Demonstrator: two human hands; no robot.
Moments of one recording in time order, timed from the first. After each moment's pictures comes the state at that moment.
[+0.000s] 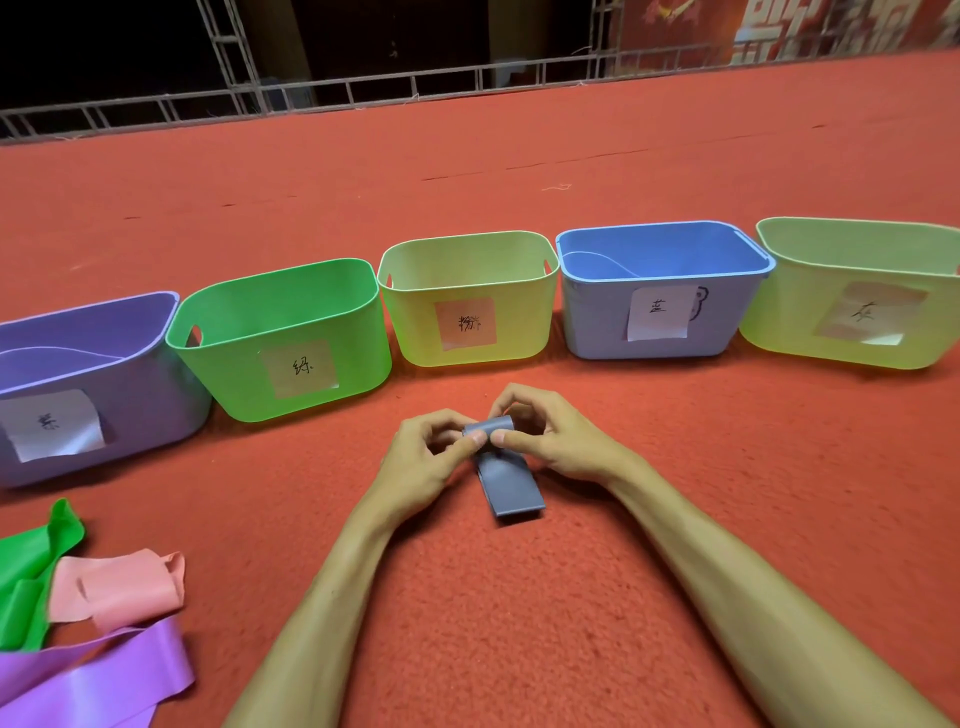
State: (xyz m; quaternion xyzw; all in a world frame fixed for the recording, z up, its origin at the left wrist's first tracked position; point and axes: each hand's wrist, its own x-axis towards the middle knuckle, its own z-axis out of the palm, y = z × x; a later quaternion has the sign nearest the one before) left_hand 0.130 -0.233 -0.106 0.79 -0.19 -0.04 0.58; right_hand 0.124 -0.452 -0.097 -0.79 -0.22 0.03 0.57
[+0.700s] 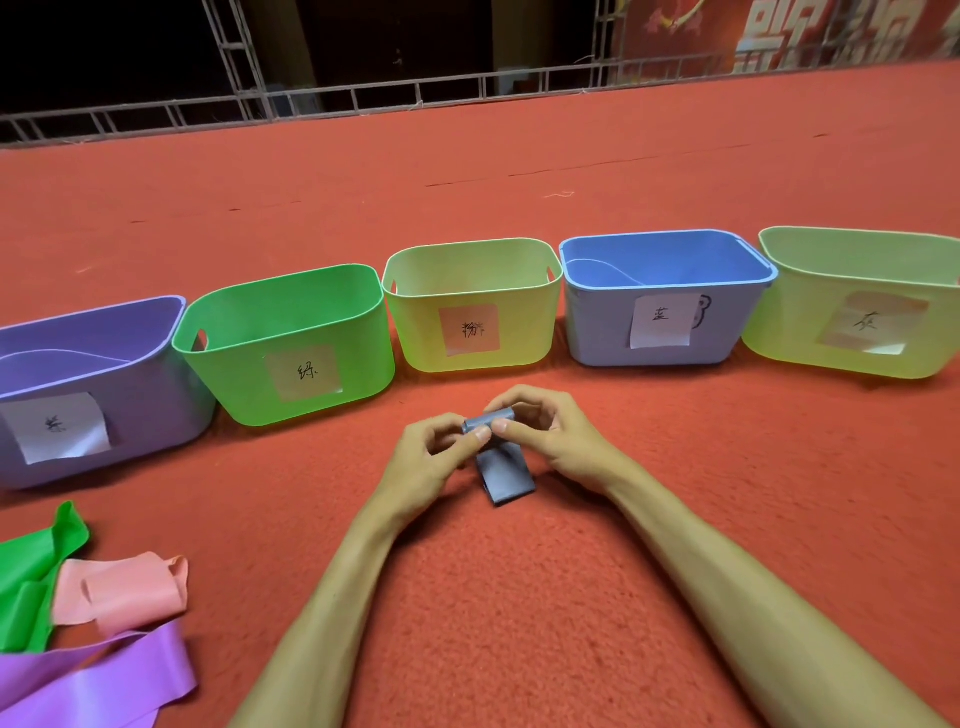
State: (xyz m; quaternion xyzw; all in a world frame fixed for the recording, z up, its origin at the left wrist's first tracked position) left_hand 0.129 -0.235 -0.104 0.74 -0.20 -0.06 0.63; right_hand 0.125 -0.444 -0.099 -0.70 -0.20 0.01 0.68
